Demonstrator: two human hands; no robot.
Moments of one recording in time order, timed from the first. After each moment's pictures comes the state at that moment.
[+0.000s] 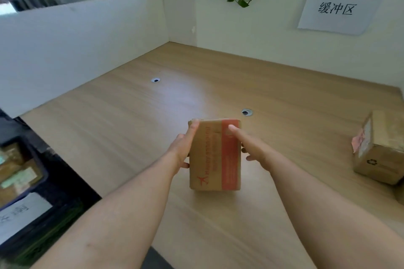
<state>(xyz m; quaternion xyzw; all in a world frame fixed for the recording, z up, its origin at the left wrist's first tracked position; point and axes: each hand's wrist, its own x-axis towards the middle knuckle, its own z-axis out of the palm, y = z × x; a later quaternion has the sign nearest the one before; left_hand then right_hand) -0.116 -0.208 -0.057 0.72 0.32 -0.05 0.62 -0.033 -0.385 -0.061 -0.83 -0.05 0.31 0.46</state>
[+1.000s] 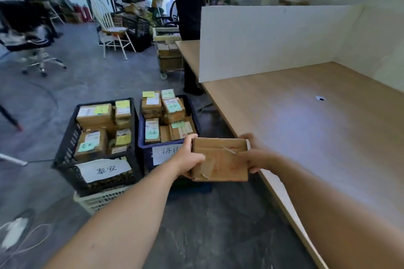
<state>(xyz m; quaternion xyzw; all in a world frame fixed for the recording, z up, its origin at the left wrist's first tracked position) -0.480 0.140 -0.088 0.64 0.48 0.07 0.59 -0.288 0.043 -0.069 -0.79 -0.39 0.40 0.24</state>
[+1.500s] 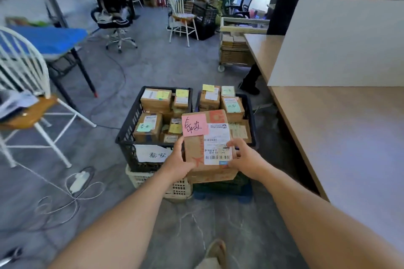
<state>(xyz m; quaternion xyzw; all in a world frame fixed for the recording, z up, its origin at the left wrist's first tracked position) -0.619 0.220 -0.126 0.57 0.61 0.19 0.52 -0.406 0.203 -0.119 -0.70 -0.54 0.44 0.17</state>
